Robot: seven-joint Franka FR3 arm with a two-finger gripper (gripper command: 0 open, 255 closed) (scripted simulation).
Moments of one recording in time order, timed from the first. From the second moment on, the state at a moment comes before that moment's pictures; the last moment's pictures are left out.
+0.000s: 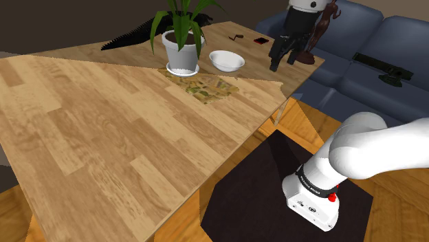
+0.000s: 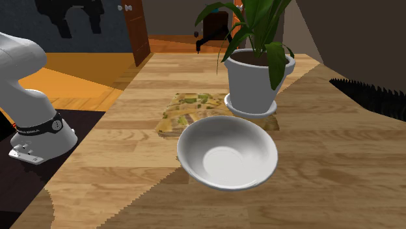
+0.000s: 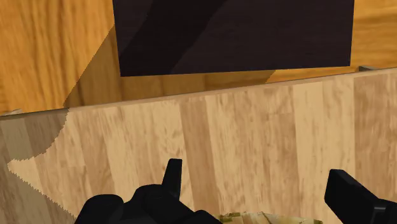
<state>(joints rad) 0.01 -0.79 0.01 -2.39 -0.06 1.57 0.14</state>
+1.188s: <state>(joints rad) -0.06 -0.18 0.09 -2.13 -0.31 1.87 0.26</state>
